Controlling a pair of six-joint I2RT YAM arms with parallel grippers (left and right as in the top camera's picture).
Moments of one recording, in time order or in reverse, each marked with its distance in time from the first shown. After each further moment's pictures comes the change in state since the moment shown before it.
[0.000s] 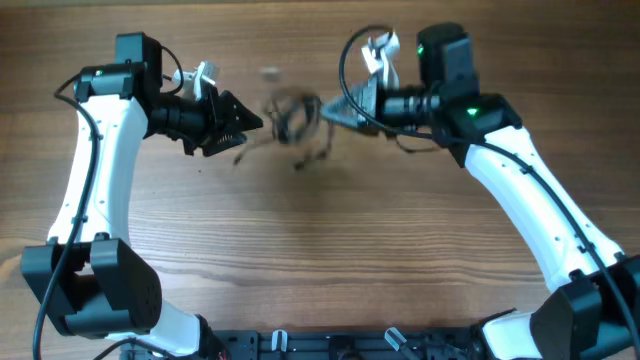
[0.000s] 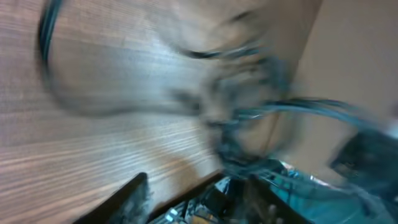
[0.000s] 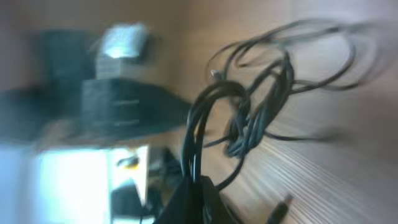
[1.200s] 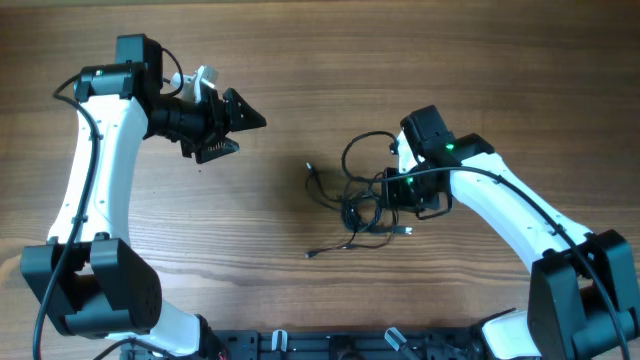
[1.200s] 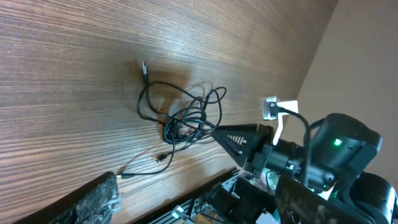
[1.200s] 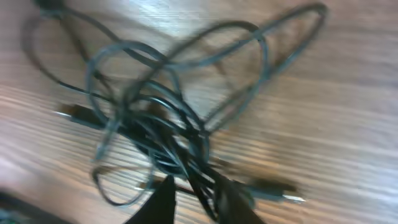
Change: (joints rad) left arm 0.000 0.000 0.000 -0.019 -0.042 0.003; right arm 0.011 0.021 -0.328 -0.294 0.507 -0.389
